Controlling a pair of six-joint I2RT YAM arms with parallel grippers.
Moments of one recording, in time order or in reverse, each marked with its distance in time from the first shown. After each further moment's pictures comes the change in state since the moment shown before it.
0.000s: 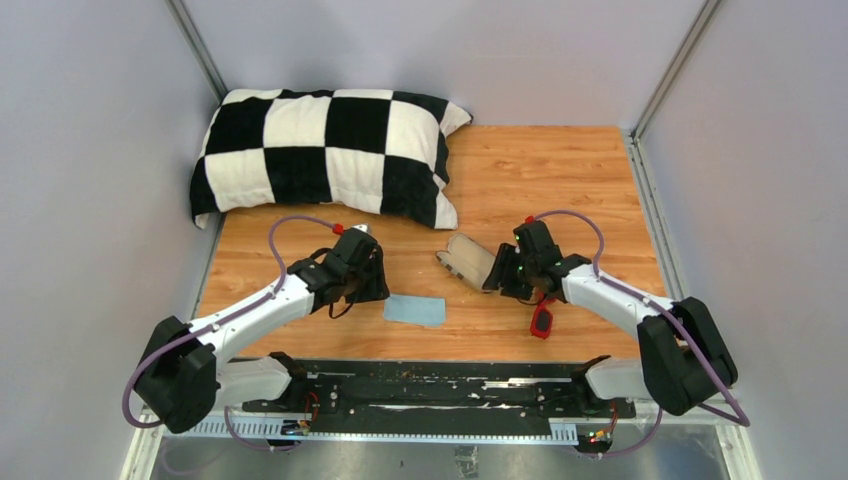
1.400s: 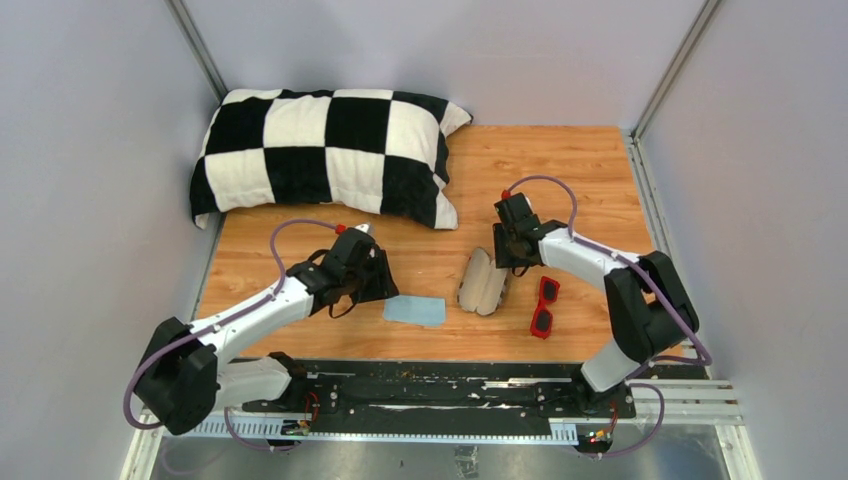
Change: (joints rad) left arm 0.013 -0.011 -0.034 0.095 0.100 -0.031; right arm 0.000 0.281 0.284 -0.098 0.313 -0.398
